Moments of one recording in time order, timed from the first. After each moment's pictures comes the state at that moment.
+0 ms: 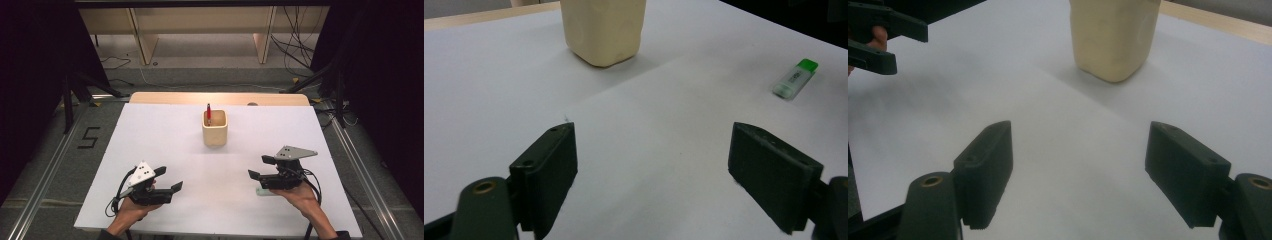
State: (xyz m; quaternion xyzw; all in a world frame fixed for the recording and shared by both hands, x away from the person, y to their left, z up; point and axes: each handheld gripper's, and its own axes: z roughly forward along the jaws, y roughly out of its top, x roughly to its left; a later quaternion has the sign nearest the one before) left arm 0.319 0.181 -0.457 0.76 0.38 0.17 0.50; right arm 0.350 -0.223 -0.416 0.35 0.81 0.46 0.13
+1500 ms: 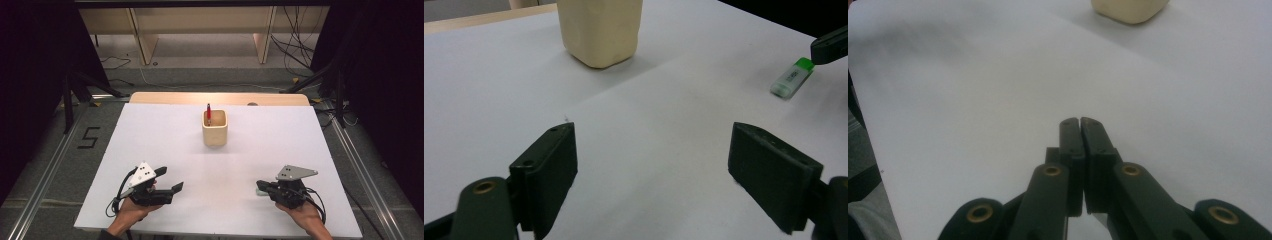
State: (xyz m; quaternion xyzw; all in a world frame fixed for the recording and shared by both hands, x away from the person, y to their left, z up) left arm 0.317 0.179 -0.456 0.77 0.37 0.17 0.50; right arm 0.318 -0.233 -0.448 0.34 0.83 0.42 0.12
